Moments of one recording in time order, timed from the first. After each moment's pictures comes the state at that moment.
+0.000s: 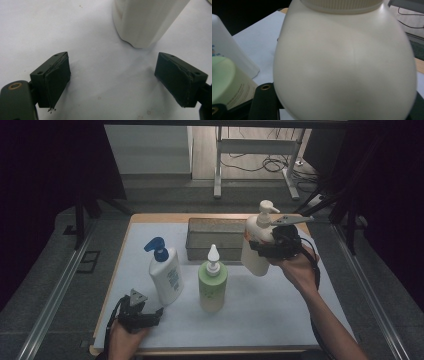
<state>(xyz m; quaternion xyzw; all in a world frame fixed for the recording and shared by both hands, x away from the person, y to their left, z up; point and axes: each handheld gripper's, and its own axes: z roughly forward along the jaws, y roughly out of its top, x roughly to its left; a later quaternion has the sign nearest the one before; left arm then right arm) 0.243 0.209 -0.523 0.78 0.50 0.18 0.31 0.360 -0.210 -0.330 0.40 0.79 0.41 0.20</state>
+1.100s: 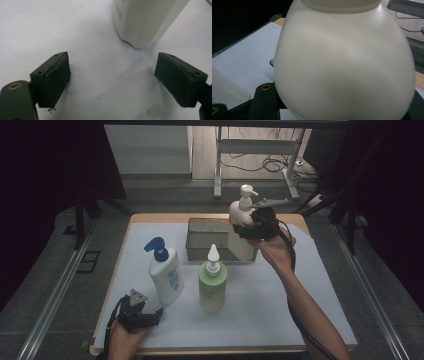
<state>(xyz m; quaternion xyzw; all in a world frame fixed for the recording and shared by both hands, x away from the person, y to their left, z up) 0.243 0.208 -0.523 0.78 0.50 0.18 0.31 0.415 -0.165 -0.330 0.41 0.78 0.42 0.21</state>
